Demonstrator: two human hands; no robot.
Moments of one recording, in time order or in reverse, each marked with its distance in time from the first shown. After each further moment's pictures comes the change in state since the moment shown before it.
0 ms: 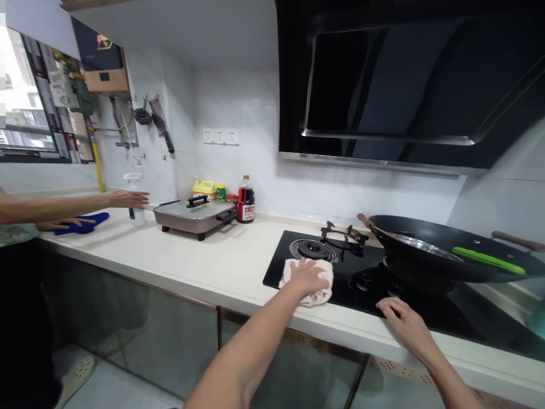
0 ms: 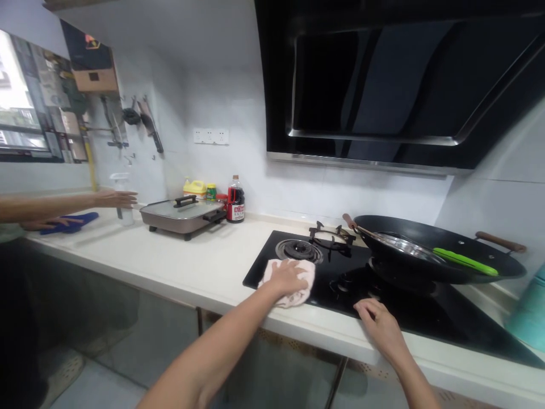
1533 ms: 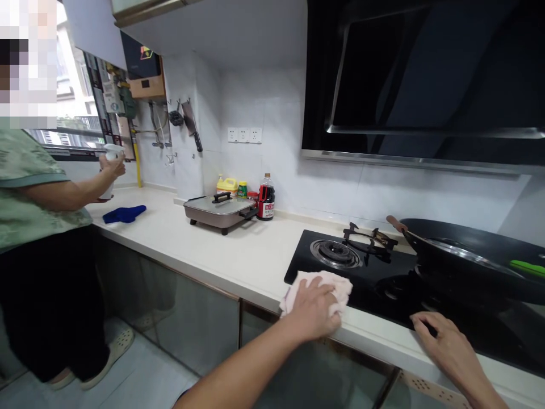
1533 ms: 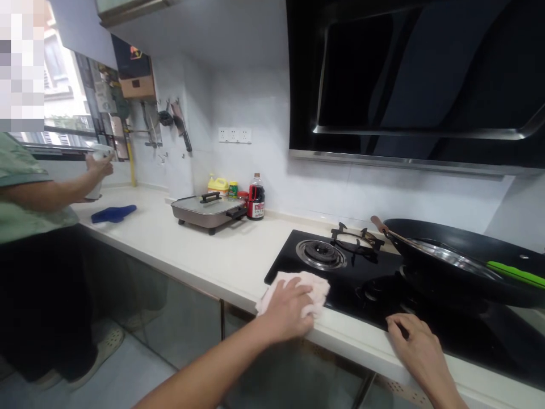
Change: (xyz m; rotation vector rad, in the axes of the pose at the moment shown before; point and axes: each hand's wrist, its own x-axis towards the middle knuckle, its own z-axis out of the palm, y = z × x) left_hand -0.111 -0.023 0.024 0.166 0.348 0.266; right_hand -0.007 0.006 0.000 -0.224 0.034 0.036
